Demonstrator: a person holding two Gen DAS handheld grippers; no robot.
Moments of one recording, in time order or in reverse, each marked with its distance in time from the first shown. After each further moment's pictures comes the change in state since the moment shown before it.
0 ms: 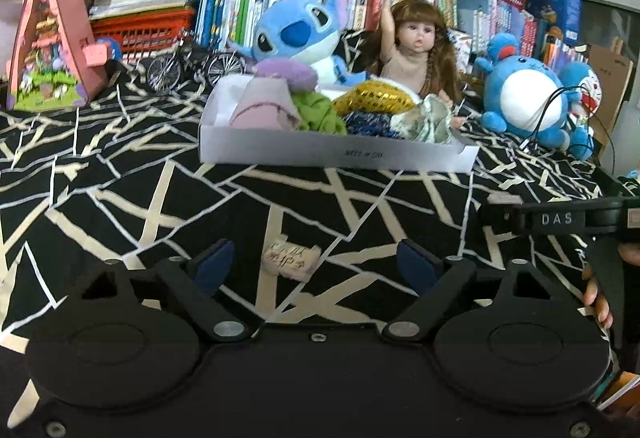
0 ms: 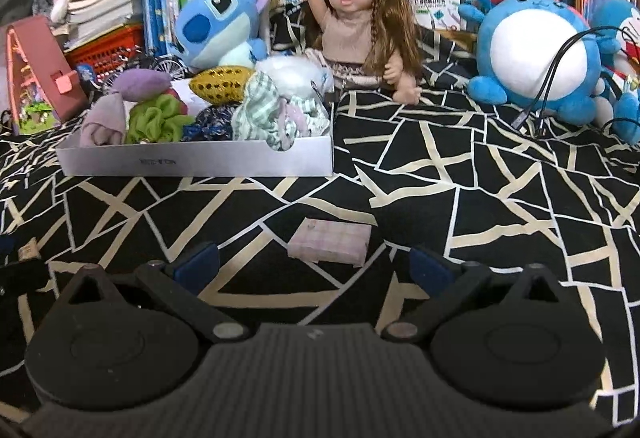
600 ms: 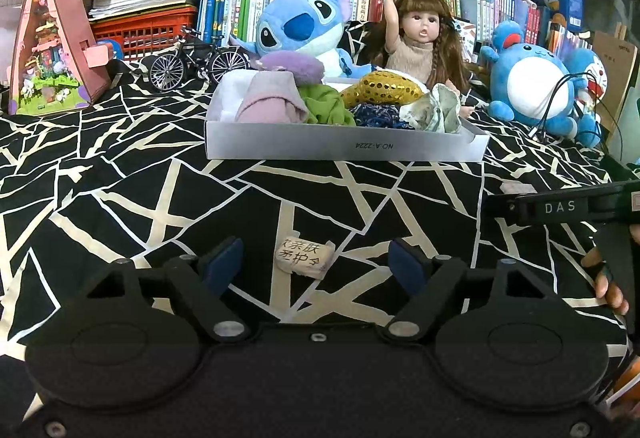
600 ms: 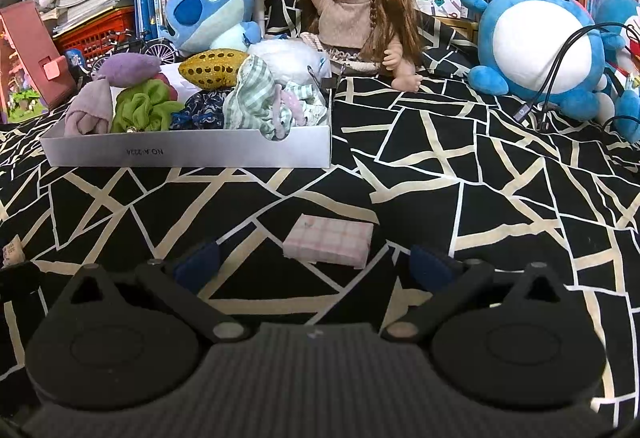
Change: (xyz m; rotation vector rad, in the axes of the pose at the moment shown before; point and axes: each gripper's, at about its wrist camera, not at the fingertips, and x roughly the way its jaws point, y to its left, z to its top) left arm 0.004 0.001 -0.002 0.035 0.001 0.023; right arm 0.011 0.004 0.004 -0.013 0.044 -0.024
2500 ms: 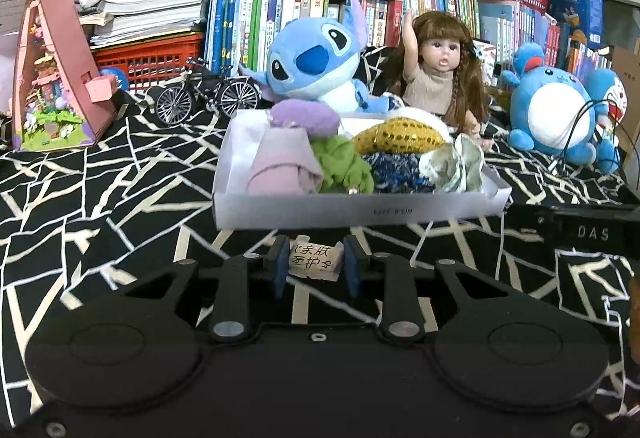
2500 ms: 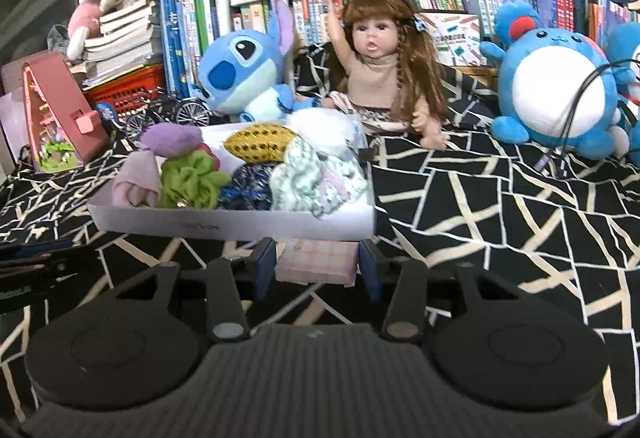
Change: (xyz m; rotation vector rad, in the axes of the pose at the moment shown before) left arm 0.016 0.001 0.062 -0.007 -0.017 0.041; right arm -0.027 0.017 0.030 0.033 -0.128 0.089
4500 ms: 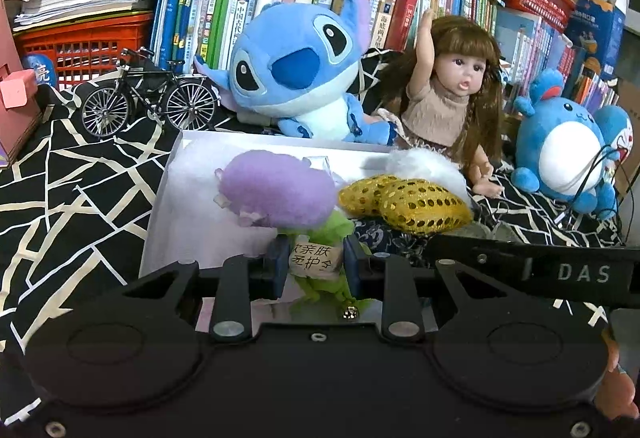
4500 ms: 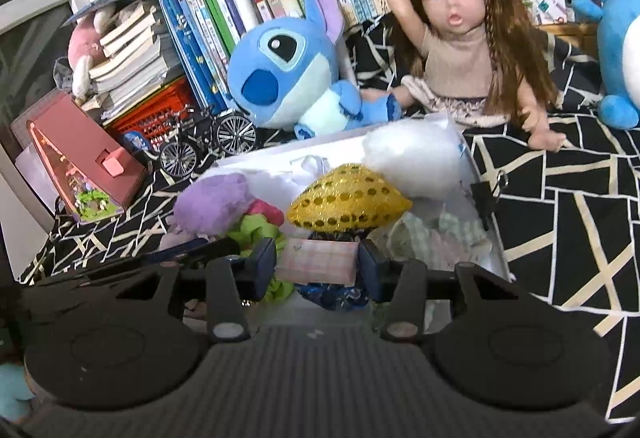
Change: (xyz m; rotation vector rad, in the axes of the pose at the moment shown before) left arm 0.125 0.013 0.082 -0.075 0.085 -0.123; right arm 0.095 0.021 0.075 0.153 0.156 0.197
